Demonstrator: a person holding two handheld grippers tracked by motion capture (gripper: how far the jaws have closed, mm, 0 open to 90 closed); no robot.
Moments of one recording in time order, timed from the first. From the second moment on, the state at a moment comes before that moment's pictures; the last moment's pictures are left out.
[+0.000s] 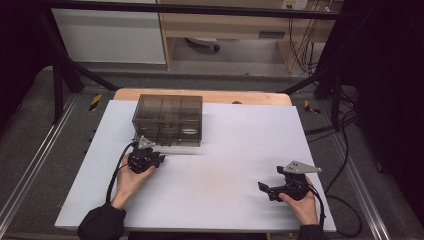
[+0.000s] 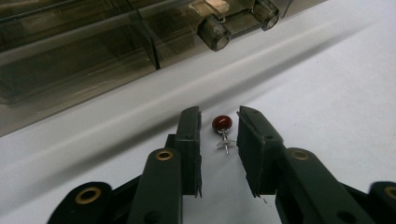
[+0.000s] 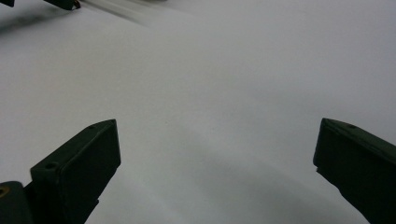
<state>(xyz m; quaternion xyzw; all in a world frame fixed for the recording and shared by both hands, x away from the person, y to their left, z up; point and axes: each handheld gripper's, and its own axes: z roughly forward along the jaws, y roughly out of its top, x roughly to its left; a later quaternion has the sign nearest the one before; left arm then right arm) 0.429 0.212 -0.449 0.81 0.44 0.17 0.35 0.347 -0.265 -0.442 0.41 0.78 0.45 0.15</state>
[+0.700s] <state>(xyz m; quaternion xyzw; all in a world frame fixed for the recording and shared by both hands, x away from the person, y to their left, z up) 0.431 0.212 -0.451 0.81 0.43 0.17 0.35 0.347 -0.264 -0.443 0.41 0.78 0.45 0.15</state>
